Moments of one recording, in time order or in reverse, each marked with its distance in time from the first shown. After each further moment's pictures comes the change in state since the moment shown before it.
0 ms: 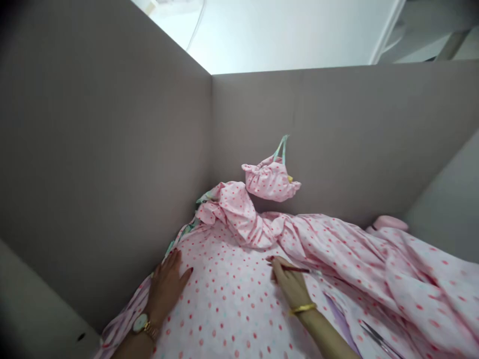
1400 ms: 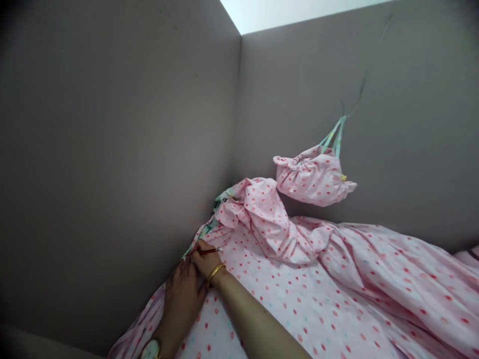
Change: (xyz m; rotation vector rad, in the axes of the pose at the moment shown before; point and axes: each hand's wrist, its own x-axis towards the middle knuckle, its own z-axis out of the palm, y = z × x) left_hand 0.005 0.013 -0.009 0.009 -0.015 -0.126; right_hand 0.081 -0.152 0.222 0.632 -0.409 -0.256
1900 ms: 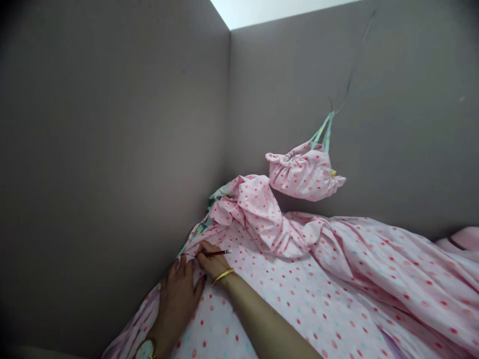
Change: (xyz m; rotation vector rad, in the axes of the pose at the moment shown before) left_hand 0.001 0.001 0.001 0.057 -0.005 0.033; right_hand -0.015 0.009 -0.024 0.055 -0.051 0.071
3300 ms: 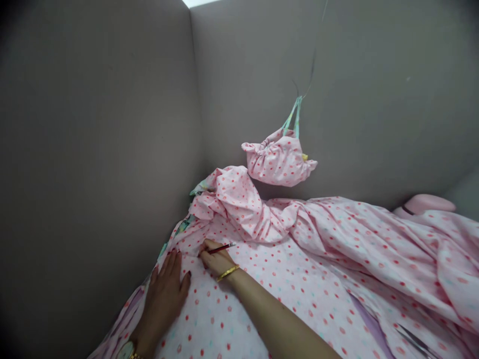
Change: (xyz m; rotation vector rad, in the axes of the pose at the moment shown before) left_hand 0.003 -0.004 0.013 0.091 -0.059 0.138; right_hand -0.034 0.006 -0.044 0.073 0.055 0.121
